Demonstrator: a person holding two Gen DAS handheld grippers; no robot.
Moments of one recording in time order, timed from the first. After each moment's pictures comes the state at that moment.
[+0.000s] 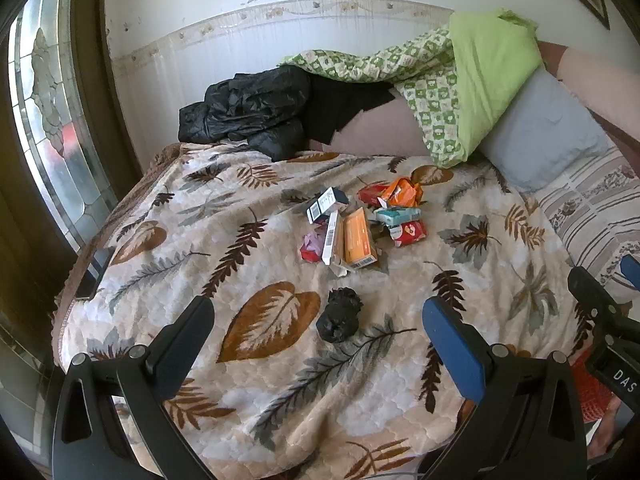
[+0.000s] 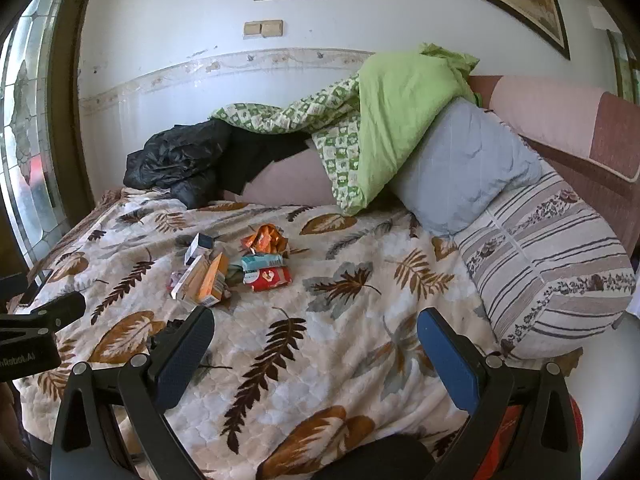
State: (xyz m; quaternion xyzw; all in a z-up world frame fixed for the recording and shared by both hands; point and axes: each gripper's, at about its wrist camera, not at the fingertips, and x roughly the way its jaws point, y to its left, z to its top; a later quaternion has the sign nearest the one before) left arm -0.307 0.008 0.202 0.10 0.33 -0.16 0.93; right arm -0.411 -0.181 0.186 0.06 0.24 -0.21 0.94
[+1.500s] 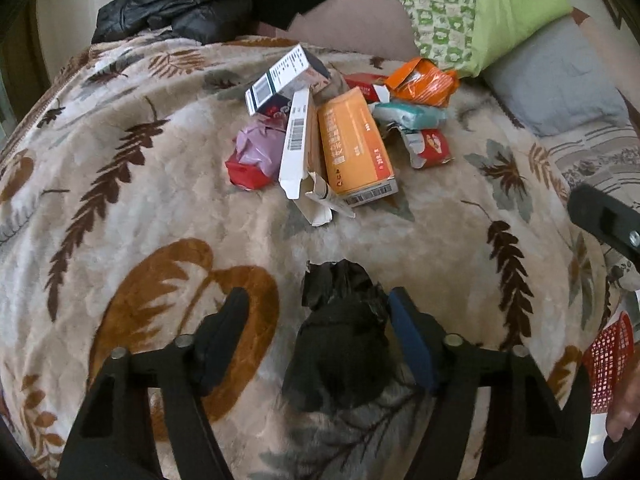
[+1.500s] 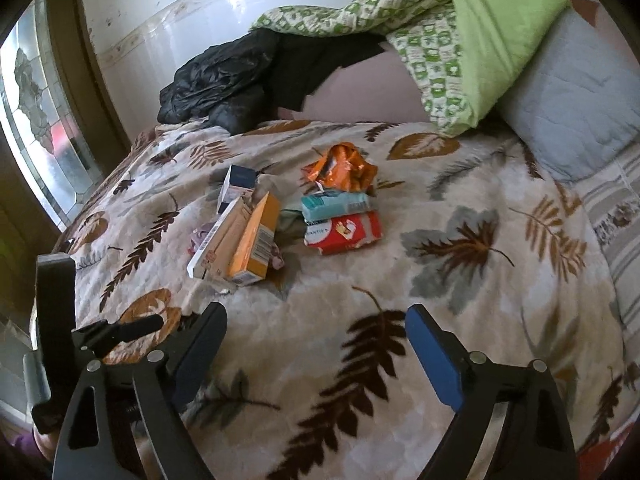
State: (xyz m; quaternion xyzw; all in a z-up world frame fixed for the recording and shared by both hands) left arm -0.150 -0.032 0.033 0.07 0.48 -0.26 0.83; right arm -0.239 -0.208 0.096 0.12 0.37 -0.07 0.92
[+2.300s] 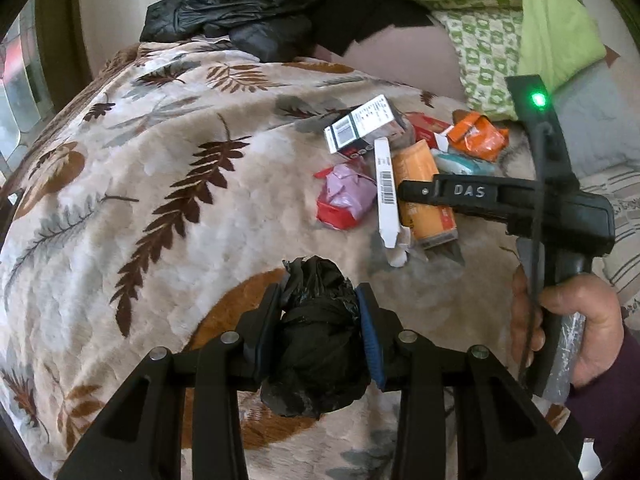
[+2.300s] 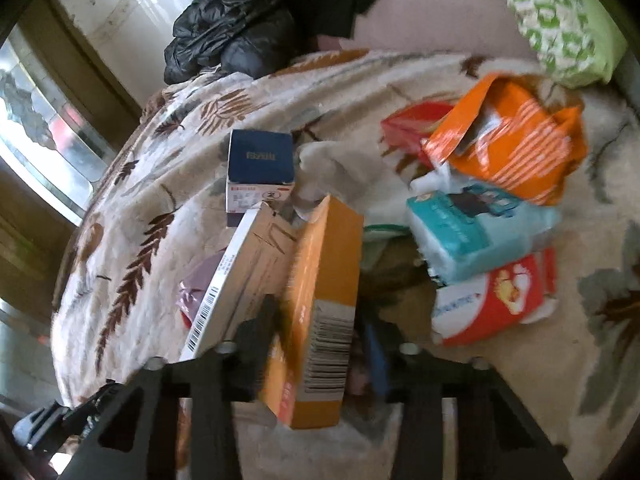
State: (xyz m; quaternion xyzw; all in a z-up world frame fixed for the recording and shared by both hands) left arm -0.126 0.017 0.064 0.04 0.46 -0.20 0.86; right arm -0.072 -0.191 0.021 0.20 0.45 0.04 0.87
